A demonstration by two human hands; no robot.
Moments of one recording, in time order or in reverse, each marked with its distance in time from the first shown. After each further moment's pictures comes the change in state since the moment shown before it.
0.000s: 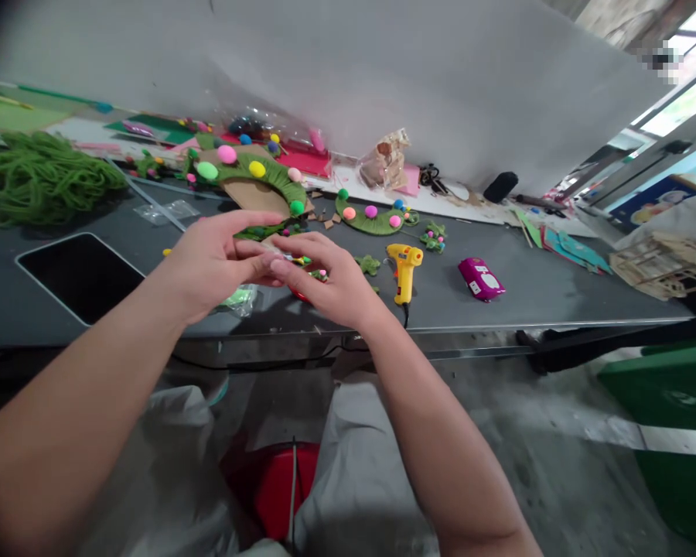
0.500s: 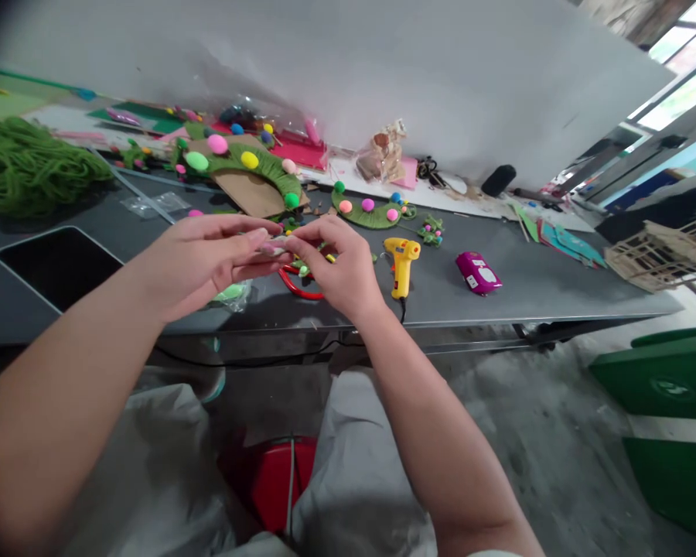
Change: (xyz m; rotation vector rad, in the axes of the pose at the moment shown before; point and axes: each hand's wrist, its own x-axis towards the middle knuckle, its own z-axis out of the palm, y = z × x) left_hand -0.005 0.005 -0.006 -0.167 -0.045 -0.086; right_hand 0.006 0.012 -0.003 -0.153 0.345 -0.134
